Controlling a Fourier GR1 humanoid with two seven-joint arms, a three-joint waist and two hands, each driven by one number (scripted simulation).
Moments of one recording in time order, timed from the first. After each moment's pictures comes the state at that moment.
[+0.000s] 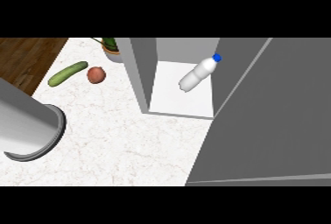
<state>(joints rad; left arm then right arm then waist) 0.54 0.97 -0.10 -1.92 0.98 -0.09 -0.65 0.07 -0.35 0.52 -2.33 -0.54 0.34 0.37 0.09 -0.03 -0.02</state>
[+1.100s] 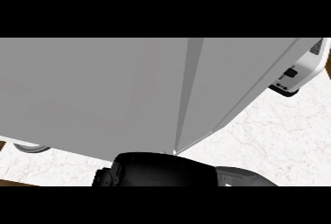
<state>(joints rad) 0.67 1.02 0.09 -1.83 1.05 -0.33 -0.70 -0.72 -0.02 0.59 -1.92 -0.69 0.07 0.68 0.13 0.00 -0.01</state>
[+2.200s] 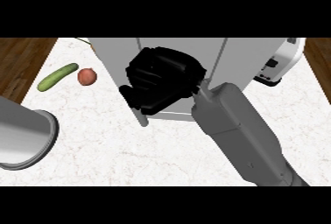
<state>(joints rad) 0.88 0.83 0.32 -1.81 1.00 -0.50 -0.64 -0.91 -0.04 0.31 -1.29 -0.88 0.23 0.54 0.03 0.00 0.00</state>
